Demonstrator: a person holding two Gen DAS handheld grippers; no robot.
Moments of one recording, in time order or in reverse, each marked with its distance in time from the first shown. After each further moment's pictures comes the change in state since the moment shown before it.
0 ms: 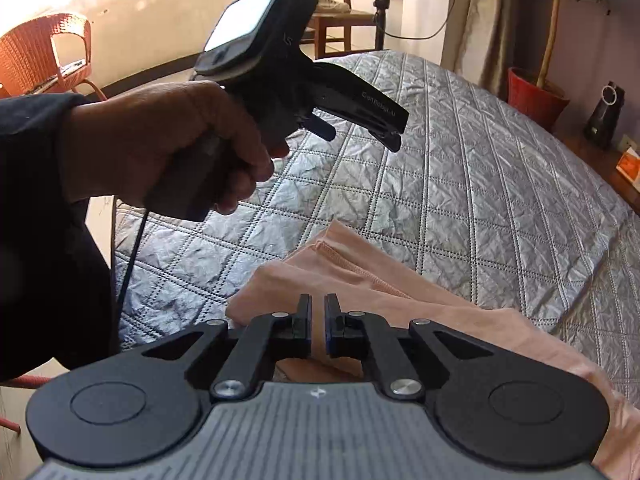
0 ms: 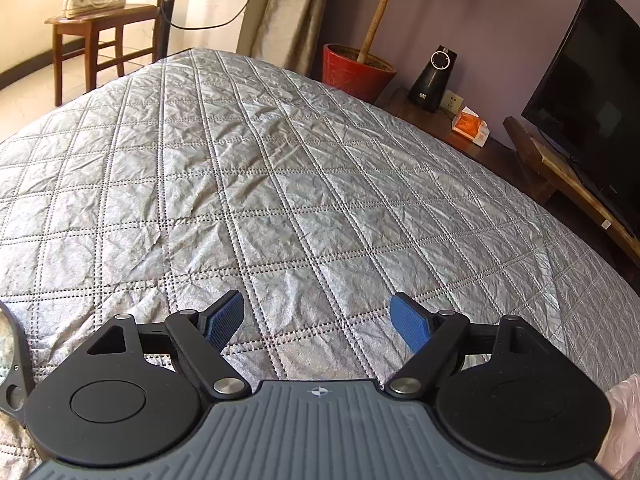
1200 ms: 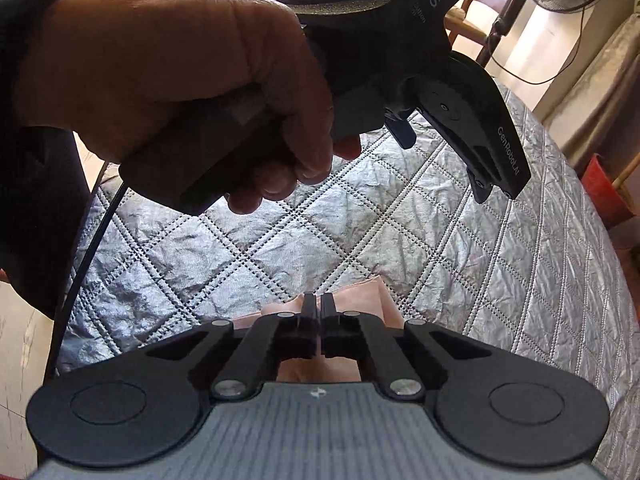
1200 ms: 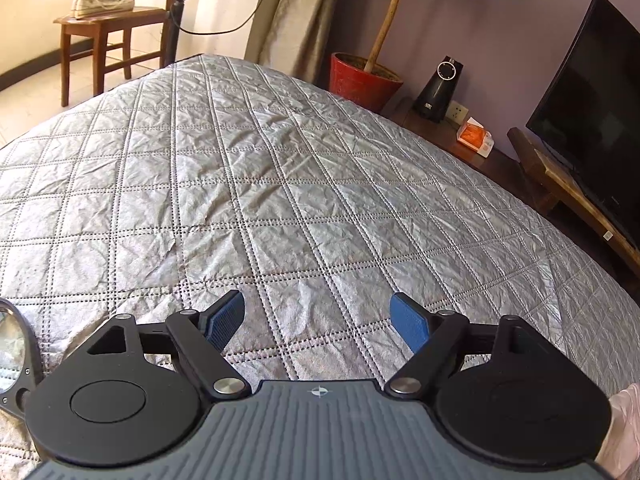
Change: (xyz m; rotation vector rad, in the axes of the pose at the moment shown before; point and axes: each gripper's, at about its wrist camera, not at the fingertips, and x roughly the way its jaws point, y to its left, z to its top) left arm 0.058 0.024 0.021 -0.444 0.106 0.037; right arm -0.005 0.010 0.003 -0.024 -0.023 0.010
